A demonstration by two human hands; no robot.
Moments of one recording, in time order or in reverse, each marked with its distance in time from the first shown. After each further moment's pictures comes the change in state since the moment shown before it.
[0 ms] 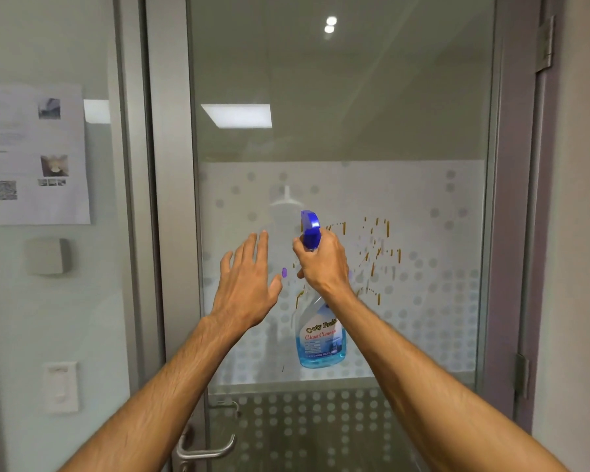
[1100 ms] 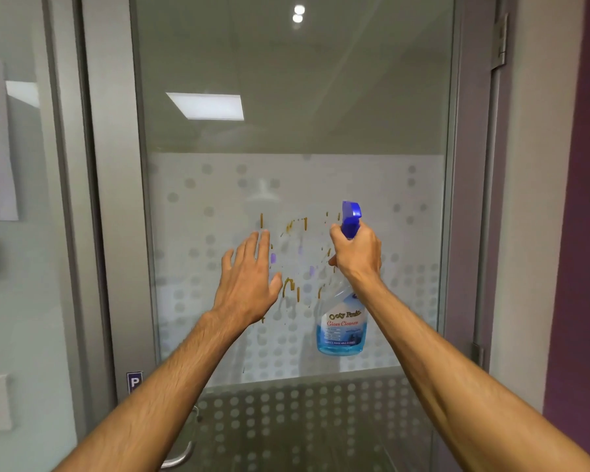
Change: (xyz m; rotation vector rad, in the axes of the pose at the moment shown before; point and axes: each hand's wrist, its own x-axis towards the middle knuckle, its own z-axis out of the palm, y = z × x) left_hand 0.020 0.061 0.042 -0.025 -0.031 0.089; right_hand 0.033 0.065 -0.103 0.012 0.246 0.137
